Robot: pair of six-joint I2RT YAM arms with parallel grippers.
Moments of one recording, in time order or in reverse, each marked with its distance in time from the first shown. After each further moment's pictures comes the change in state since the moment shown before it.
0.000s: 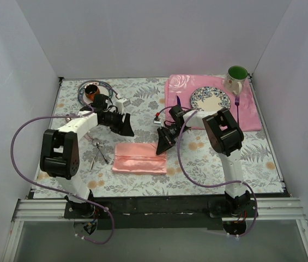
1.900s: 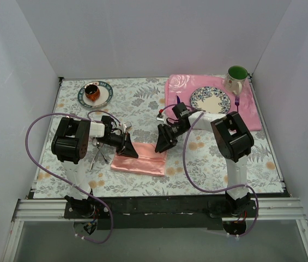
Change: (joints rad) left arm 0.010 0.229 -0.199 0.102 0.333 -0.380; right arm -0.004 -0.160 -0.111 0.125 0.024 0.197
